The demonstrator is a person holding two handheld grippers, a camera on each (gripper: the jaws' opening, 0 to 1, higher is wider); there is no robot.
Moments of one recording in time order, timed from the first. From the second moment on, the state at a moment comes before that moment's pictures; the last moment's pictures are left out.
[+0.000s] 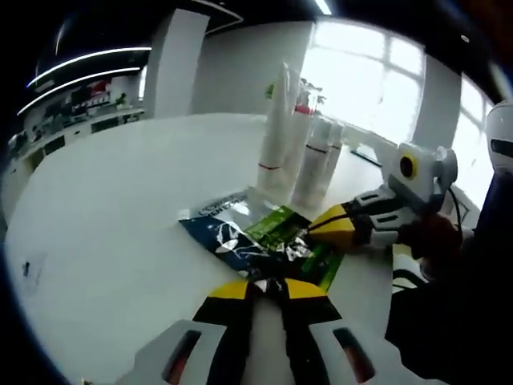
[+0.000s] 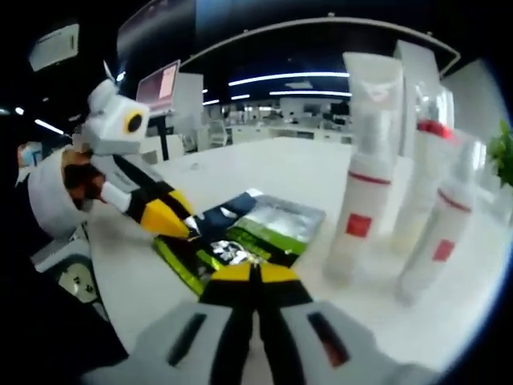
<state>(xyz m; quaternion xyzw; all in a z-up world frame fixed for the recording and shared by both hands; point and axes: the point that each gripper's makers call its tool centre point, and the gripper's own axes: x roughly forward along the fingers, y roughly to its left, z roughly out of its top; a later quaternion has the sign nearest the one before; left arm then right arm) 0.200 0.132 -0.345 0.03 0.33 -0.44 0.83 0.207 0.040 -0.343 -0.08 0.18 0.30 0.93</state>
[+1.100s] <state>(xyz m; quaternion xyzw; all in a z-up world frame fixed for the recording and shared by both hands) 0.212 0.121 -0.350 -0.02 0.29 -0.46 0.84 0.218 0.025 -0.342 -0.12 0.18 0.31 0.93</state>
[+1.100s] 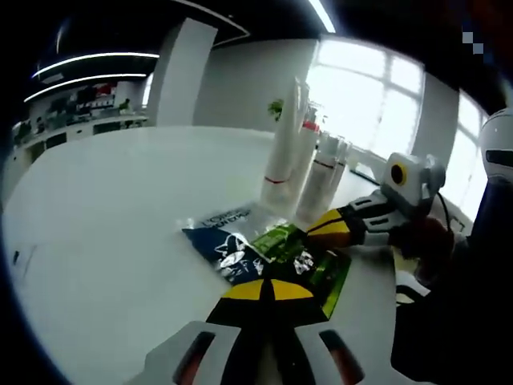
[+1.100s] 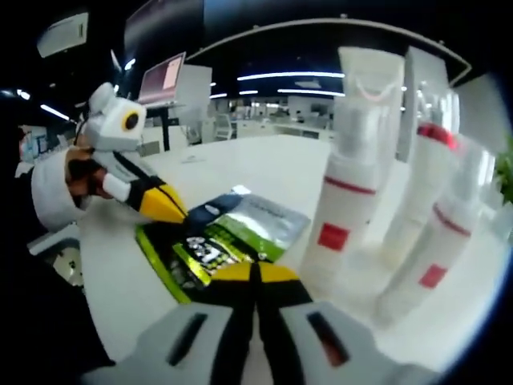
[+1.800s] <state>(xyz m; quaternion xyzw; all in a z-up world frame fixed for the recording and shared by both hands) 0.214 0.114 -0.351 -0.02 0.30 -0.46 0.83 0.190 0.067 -0.344 -0.06 0.19 0.44 0.87</state>
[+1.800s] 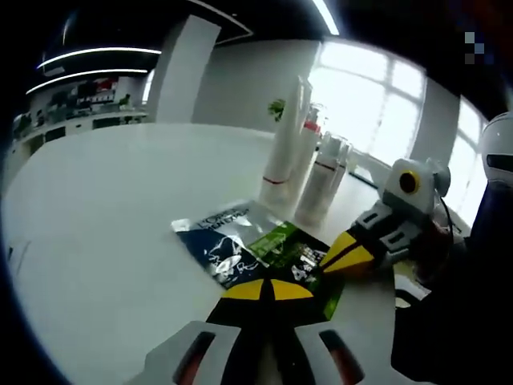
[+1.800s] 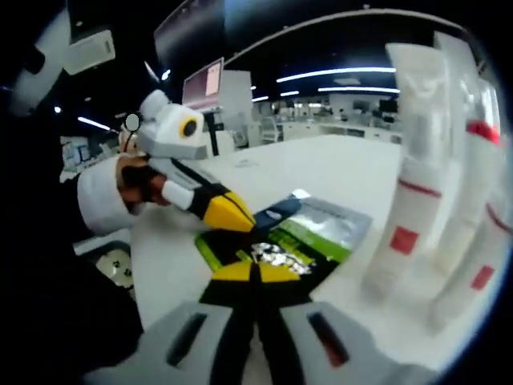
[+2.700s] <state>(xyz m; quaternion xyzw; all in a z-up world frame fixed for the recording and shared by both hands) 0.213 0.127 -0.327 -0.04 0.26 -0.44 0.86 0.194 0.084 -0.314 -0.06 0.14 0.45 0.88</state>
